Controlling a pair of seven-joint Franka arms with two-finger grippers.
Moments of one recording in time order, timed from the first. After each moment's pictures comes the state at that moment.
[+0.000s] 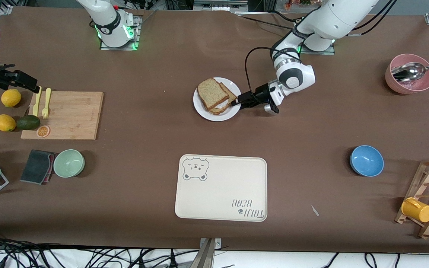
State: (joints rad) left arm -0.08 0.54 -0.52 -2.32 -2.20 2.51 1.33; right arm -0.04 -0.03 -0.02 -1.73 -0.03 1.62 0.03
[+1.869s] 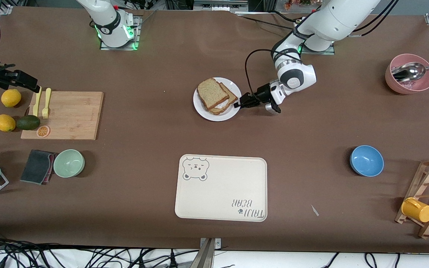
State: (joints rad) left arm -0.08 0.55 -0.51 -2.33 -2.20 2.52 1.40; right arm -0.04 -0.03 -0.02 -1.73 -0.03 1.62 0.03
